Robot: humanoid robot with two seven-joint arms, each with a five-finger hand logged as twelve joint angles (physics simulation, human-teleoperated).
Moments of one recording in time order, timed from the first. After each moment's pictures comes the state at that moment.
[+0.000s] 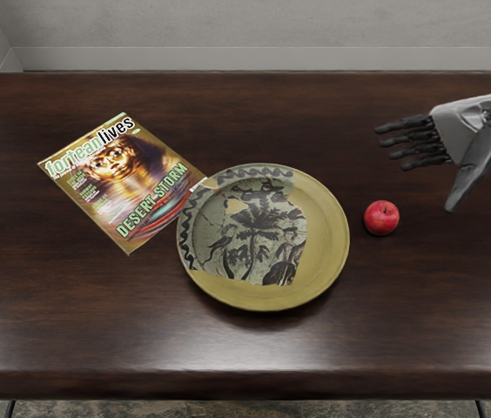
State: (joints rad) left arm 0.00 0.00 -0.19 -0.31 0.11 -0.08 0.09; right arm 1.39 -1.05 0.14 1.36 0.07 0.61 -0.61
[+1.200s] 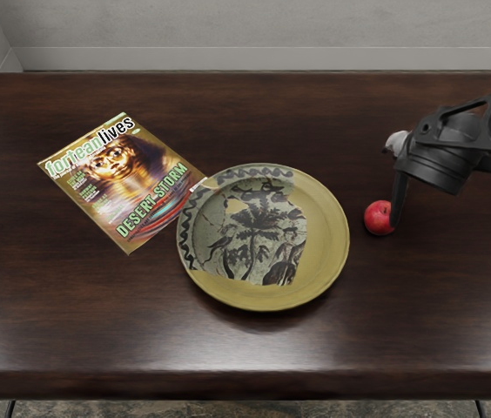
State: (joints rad) left arm 0.00 0.00 -0.19 -0.31 0.11 -0.08 0.09; right arm 1.82 -0.33 -0.79 1.38 -0.04 -0.32 -0.61
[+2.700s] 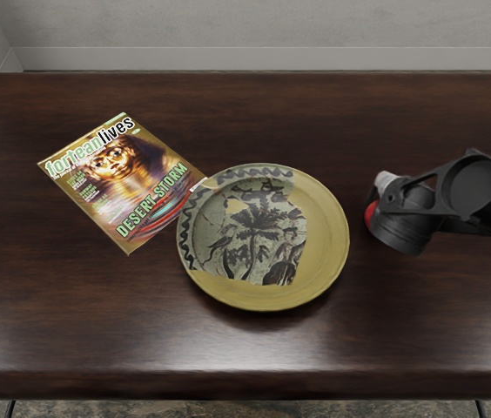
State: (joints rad) left arm 0.00 0.00 -0.19 -0.31 0.11 -0.08 0.09; right arm 1.64 -0.25 -0.77 1.38 -0.11 -0.57 -0.61
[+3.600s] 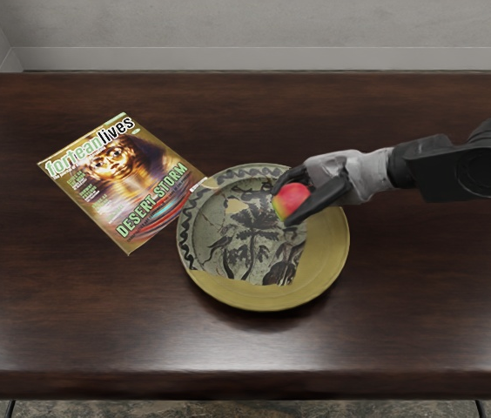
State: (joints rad) left arm 0.00 0.00 -0.19 -0.31 0.11 -0.08 0.09; right arm 1.07 -0.57 0.40 1.31 -0.17 0.32 -0.61
